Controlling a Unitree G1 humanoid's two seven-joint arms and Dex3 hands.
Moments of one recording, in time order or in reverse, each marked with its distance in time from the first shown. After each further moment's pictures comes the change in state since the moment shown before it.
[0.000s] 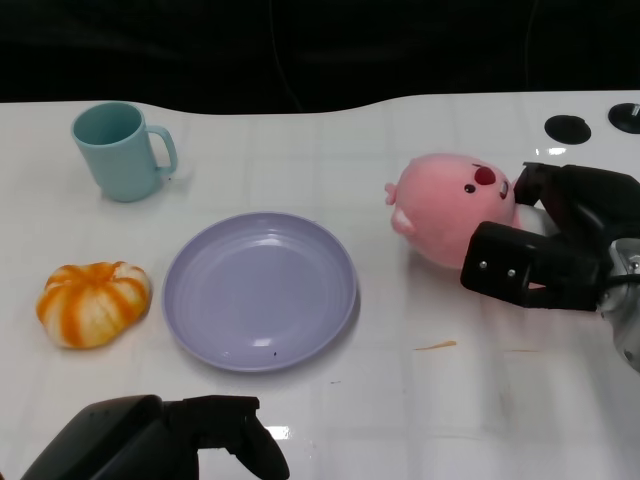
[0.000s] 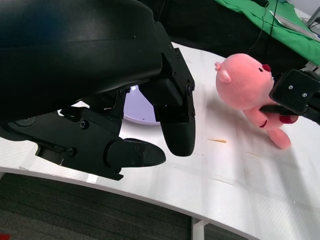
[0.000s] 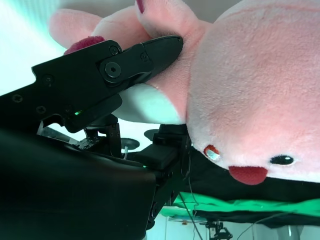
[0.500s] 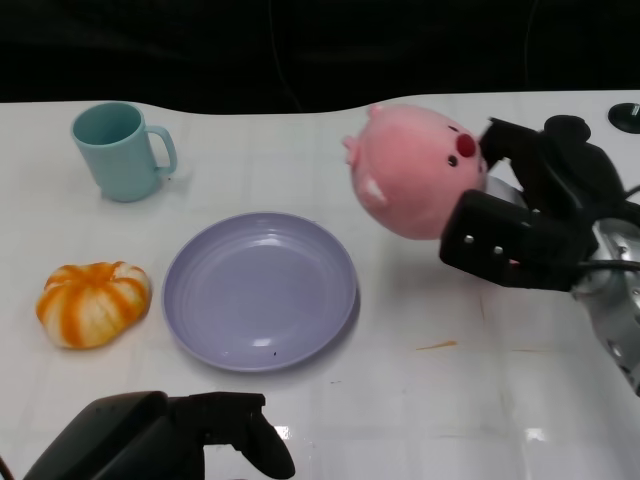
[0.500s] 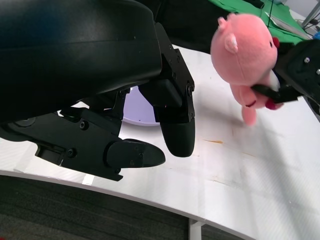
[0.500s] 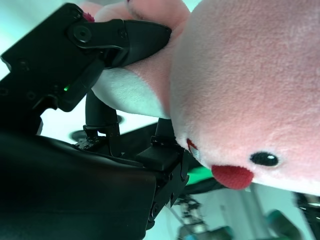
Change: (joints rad) left arm -0.021 0.001 -0.020 0.003 0.011 0.001 0.003; right arm -0.003 0.069 -0.059 -0.171 0.077 -0.069 0.029
